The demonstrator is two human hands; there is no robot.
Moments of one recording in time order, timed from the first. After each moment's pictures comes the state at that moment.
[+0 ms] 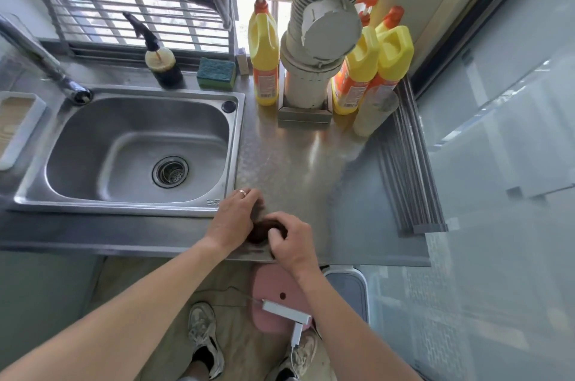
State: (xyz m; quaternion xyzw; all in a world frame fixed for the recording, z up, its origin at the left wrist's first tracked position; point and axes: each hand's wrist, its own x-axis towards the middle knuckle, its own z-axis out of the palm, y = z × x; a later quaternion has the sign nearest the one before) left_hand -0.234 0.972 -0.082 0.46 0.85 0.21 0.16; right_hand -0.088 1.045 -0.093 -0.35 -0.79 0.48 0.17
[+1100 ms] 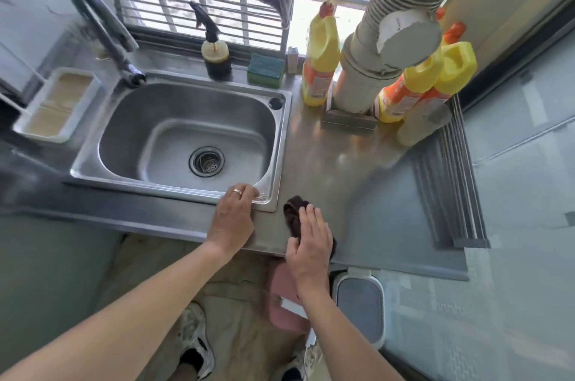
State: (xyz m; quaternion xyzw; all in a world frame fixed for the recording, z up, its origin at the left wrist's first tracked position) left_hand -0.279 0.889 -0.086 0.38 0.89 0.23 0.10; right_hand -0.118 0.971 -0.138 -0.42 -0.86 0.24 0.14
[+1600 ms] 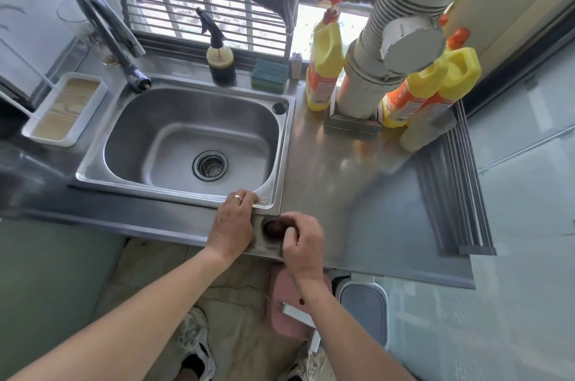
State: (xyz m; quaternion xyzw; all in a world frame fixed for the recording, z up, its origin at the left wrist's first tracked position) left_hand -0.281 0.884 -0.088 0.37 0.90 0.22 0.12; right_hand -0.147 0.978 -0.106 -0.37 -0.80 0.39 0.26
